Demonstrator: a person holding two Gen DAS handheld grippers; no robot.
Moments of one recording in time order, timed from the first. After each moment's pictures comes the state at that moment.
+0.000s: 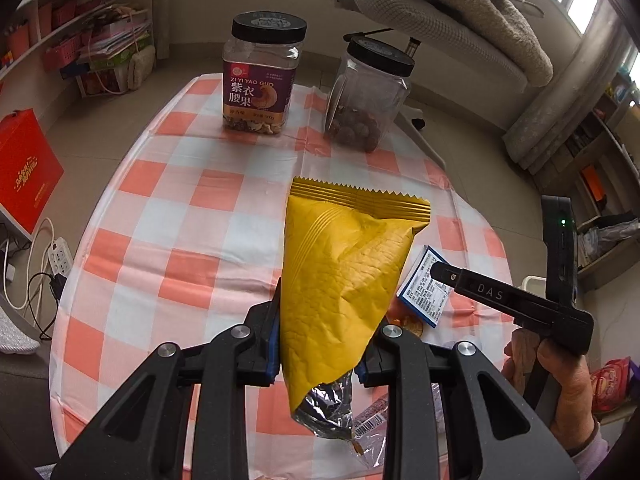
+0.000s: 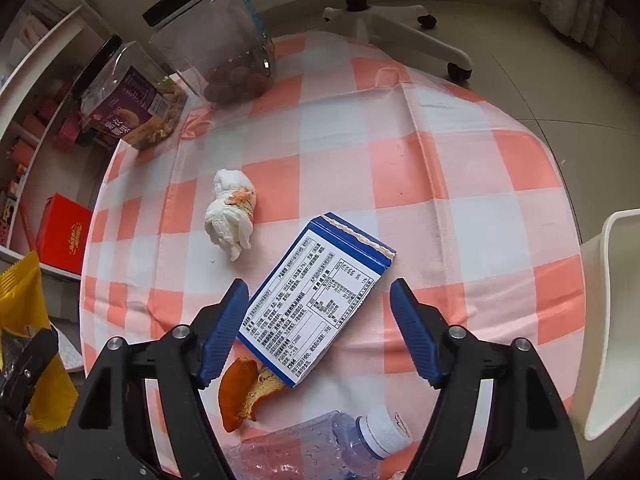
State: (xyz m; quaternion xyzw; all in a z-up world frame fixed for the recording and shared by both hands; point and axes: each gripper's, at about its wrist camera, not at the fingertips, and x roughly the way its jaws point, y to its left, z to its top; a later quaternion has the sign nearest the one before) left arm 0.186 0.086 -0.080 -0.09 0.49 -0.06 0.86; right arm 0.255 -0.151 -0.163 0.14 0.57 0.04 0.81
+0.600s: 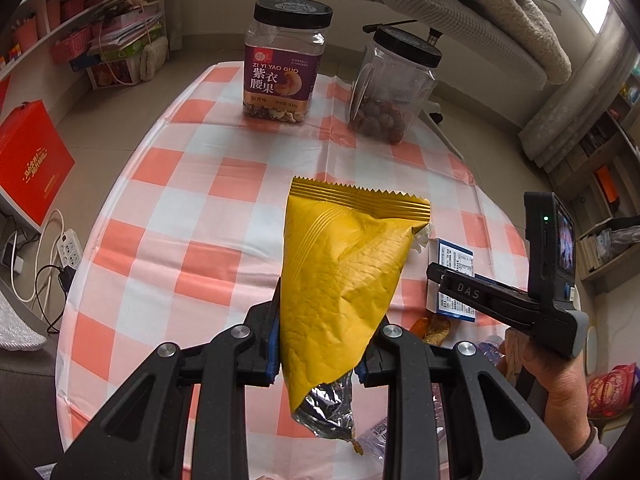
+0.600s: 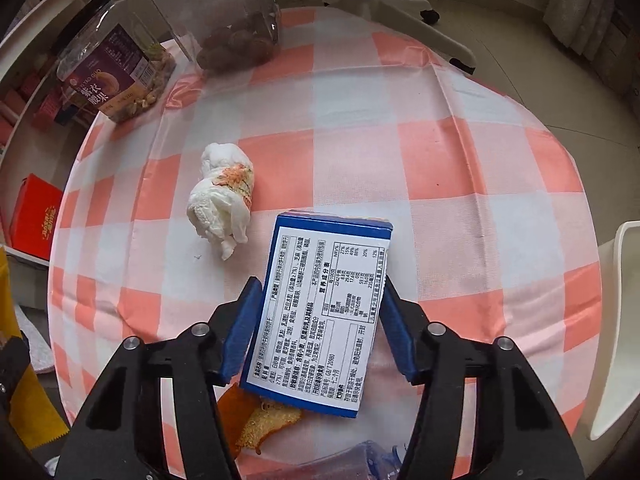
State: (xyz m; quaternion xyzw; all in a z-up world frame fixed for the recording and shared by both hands) left arm 0.192 0.100 -0.095 -0.09 0.51 -0.04 0.86; right arm 0.269 -0.114 -0.189 0.09 0.59 0.02 0.81
